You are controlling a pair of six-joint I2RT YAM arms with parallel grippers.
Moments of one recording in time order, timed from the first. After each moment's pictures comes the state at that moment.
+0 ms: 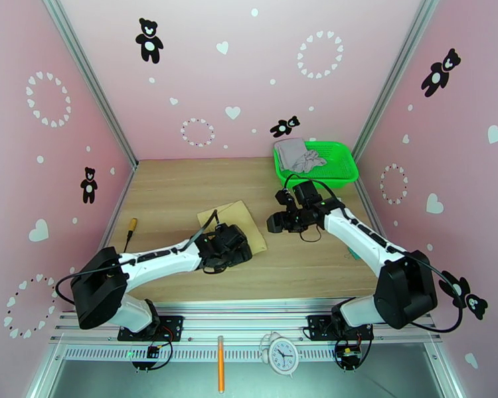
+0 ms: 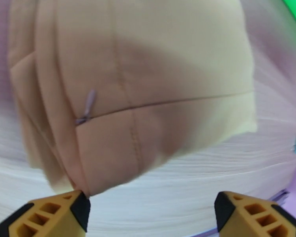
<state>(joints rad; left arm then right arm) -0.99 1.53 0.91 -0.41 -0.06 -1.34 0.39 1.45 1.06 -0.72 -0.47 0.23</state>
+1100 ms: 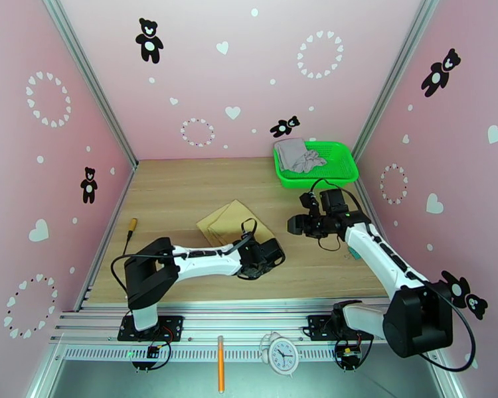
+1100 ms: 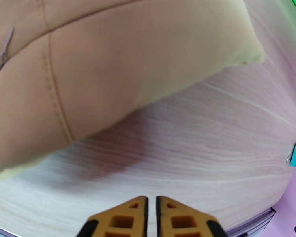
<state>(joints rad) -1.13 1.85 1.20 -0.50 -0.17 -1.52 0.17 1.23 0.90 -0.70 -0.51 0.25</state>
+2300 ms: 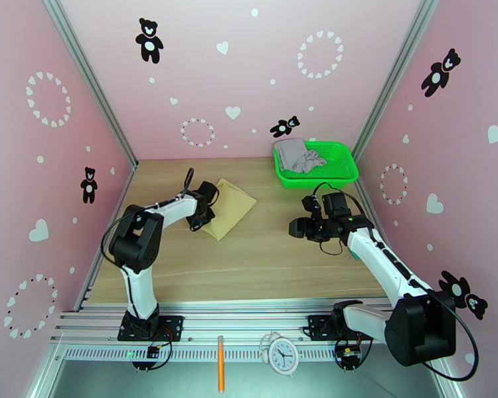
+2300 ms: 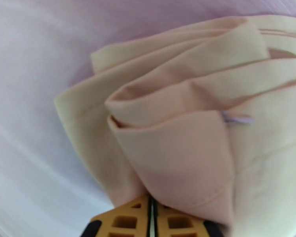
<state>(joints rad) -0.37 2.03 1.40 -0.71 -0.21 -0.91 0.16 1.21 0.87 -0.72 -0.53 0.27</state>
